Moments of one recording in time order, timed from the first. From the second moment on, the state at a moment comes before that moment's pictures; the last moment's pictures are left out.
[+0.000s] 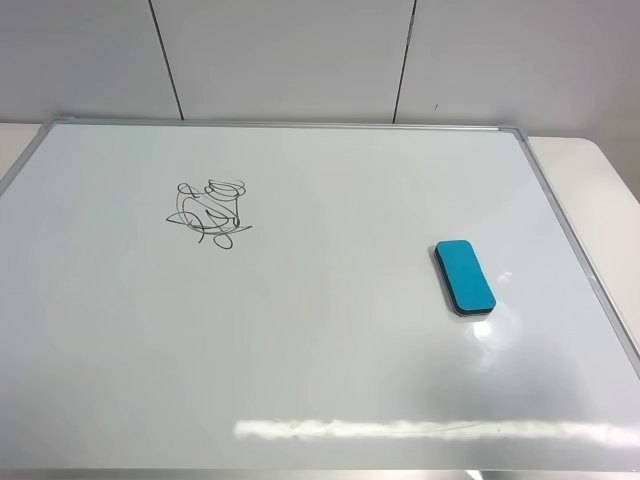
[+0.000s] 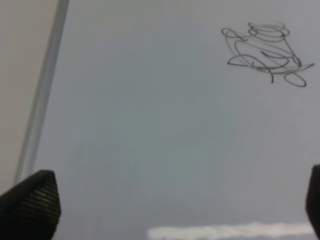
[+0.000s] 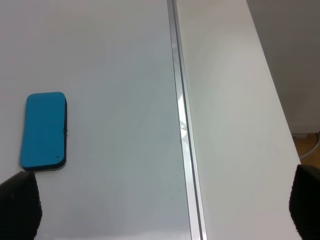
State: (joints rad) left arm -0.05 -0.01 -0.51 0.03 1.05 -0.03; right arm 0.02 0.00 -0.50 -0.06 1.06 -0.04
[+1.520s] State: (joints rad) left arm -0.05 -0.01 -0.51 0.03 1.05 -0.03; right arm 0.02 1.12 -0.90 0.00 0.92 0.02
